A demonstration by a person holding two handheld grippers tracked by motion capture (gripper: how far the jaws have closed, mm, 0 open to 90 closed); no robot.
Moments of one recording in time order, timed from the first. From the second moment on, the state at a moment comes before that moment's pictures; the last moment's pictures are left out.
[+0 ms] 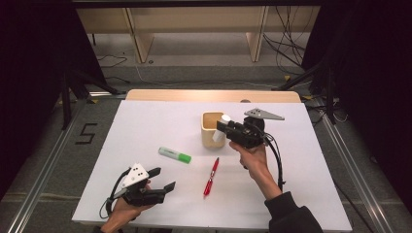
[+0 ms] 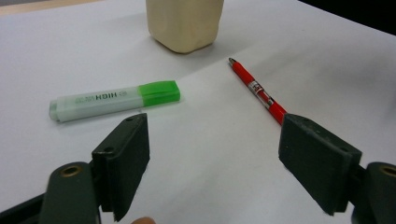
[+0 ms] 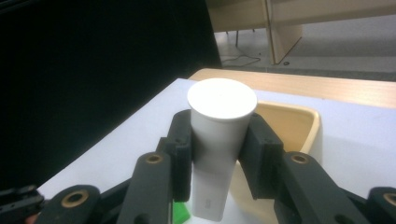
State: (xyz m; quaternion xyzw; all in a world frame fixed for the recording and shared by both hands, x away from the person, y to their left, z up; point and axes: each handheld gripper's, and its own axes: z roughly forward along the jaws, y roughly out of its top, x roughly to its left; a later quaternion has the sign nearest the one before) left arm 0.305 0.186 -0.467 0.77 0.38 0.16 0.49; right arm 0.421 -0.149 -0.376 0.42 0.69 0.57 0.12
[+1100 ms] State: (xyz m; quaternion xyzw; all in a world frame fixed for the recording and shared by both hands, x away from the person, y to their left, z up) left arm 0.306 0.190 -0.467 0.77 0.38 0.17 0.49; right arm 0.469 -0.139 -0.369 0.46 0.68 0.54 0.16
